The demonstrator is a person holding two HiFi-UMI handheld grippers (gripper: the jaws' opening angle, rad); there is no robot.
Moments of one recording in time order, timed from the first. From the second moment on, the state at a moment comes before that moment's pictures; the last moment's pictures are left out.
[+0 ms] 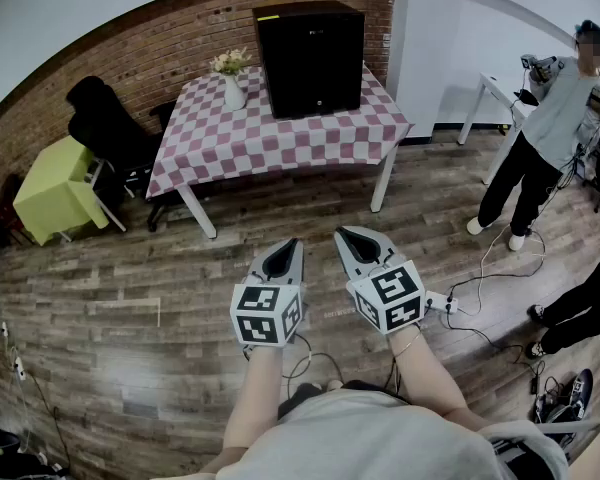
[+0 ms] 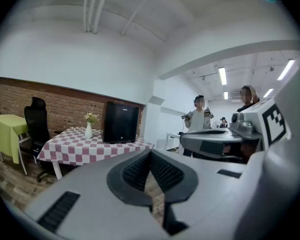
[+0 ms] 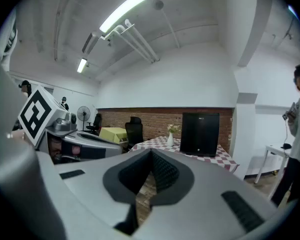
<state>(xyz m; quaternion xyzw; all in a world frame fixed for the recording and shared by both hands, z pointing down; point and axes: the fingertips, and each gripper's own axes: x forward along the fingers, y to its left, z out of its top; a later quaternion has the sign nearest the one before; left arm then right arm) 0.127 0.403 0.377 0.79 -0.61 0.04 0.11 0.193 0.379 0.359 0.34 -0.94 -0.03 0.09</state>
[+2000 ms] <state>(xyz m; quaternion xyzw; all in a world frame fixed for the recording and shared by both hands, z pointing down) 0.037 0.224 0.364 0.82 -0.57 0.03 0.07 0.108 0.219 0.355 0.35 -0.94 0.01 0.05</state>
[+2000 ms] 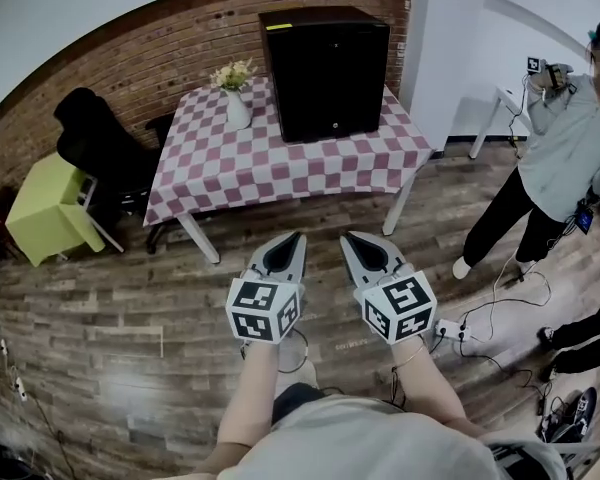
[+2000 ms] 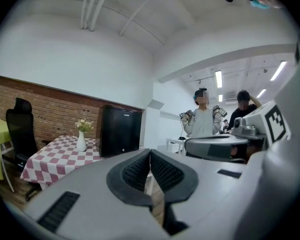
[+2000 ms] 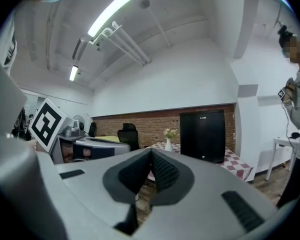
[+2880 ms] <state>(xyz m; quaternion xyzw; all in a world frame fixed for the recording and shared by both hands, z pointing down) -0.061 0.102 0.372 0.84 -0.54 0.04 0.07 0.002 0.097 0.367 0.38 -0.92 0.02 0.06</state>
